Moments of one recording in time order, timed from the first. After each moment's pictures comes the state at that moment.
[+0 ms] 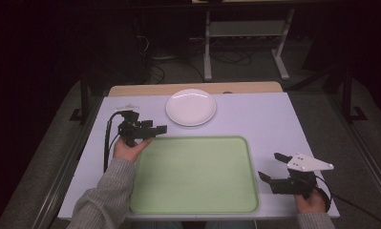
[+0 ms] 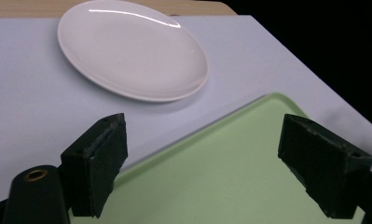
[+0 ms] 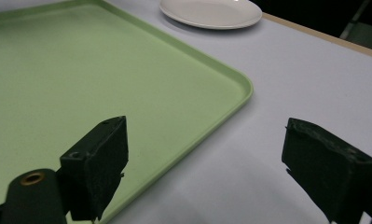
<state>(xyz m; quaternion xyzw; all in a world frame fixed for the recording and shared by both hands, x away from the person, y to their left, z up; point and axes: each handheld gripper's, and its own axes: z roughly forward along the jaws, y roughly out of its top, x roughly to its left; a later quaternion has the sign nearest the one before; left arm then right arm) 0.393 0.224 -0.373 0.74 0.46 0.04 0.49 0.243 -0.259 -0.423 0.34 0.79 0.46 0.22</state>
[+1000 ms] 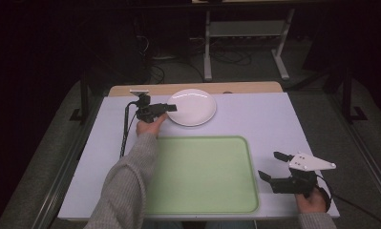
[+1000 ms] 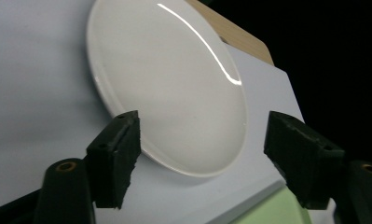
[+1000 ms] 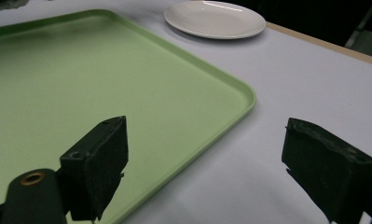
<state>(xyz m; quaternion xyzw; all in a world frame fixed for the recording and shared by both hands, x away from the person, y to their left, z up) 0.486 0.202 -0.417 0.60 0.64 -0.07 0.47 0.244 -0.261 -0.420 0.33 0.79 0.48 0.21</state>
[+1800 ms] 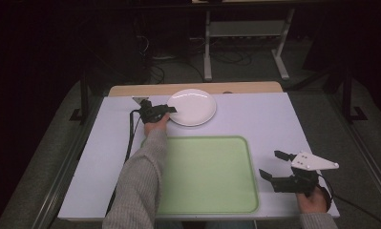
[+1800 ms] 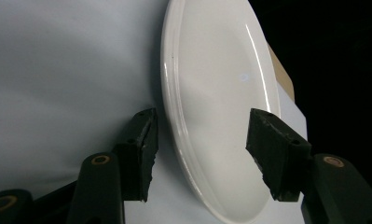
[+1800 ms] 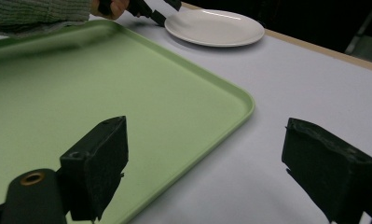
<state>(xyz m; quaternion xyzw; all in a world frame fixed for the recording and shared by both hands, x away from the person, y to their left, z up) 0.505 0.197 -0.455 0.50 0.73 -0.12 0.46 0.245 -0.264 -0.418 0.33 0.78 0.49 0.21</state>
